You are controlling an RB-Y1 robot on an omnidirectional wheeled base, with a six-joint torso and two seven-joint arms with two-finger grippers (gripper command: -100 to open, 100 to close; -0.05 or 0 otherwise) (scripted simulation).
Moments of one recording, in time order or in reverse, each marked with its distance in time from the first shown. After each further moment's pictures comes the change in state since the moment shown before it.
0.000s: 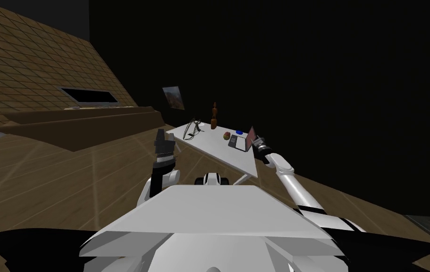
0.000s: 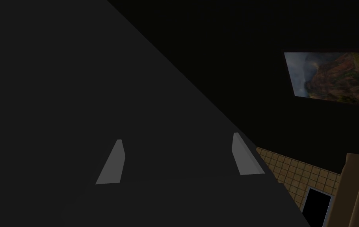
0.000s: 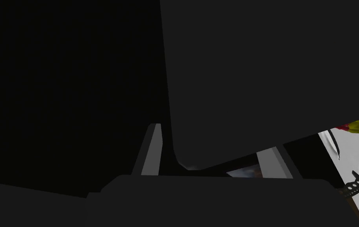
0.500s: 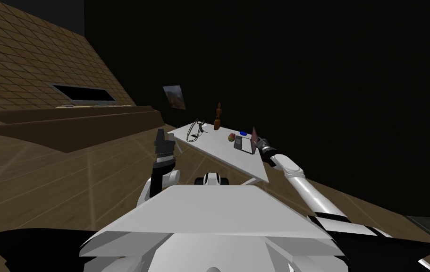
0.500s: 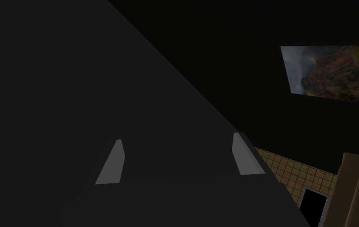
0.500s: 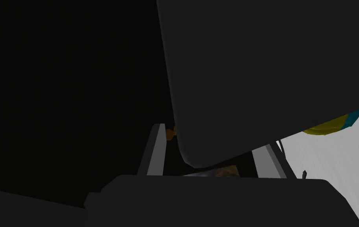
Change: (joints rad) left arm 0.000 0.000 0.000 0.000 0.000 0.000 0.000; right arm 0.055 -0.124 0.020 0.020 0.040 -0.026 0.023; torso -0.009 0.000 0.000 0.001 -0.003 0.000
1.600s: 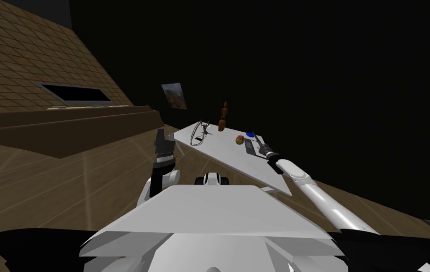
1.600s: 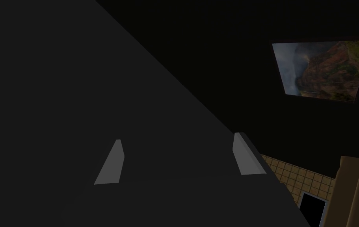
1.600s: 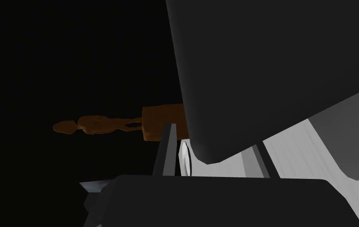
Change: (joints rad) left arm 0.000 0.000 0.000 0.000 0.000 0.000 0.000; right arm 0.114 -0.091 0.036 0.027 0.166 -0.012 0.133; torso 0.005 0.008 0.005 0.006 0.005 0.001
